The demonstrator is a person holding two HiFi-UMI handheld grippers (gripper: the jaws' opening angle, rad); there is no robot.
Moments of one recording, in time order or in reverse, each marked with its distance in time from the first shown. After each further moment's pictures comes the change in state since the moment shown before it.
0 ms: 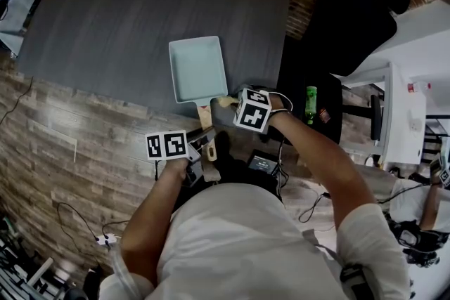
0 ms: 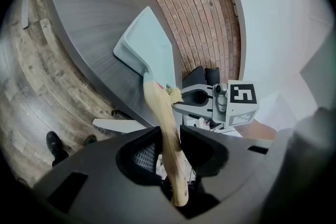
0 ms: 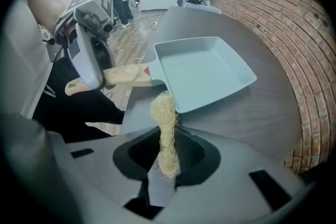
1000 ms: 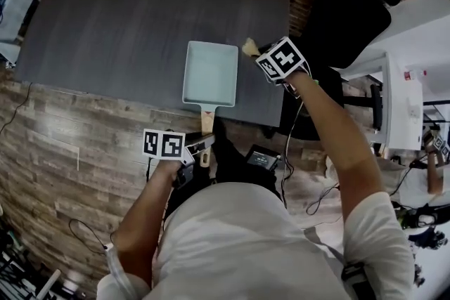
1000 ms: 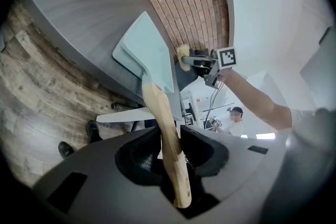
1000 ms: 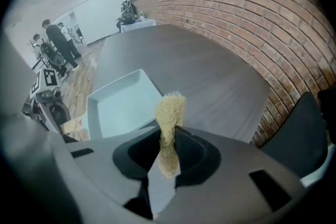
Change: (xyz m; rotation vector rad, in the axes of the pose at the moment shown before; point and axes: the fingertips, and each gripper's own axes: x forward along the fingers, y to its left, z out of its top) left arm -0.047 0.015 -0.011 0.150 0.227 -0.061; right arm -0.061 -0.134 -0.004 0.575 -0.114 -0.206
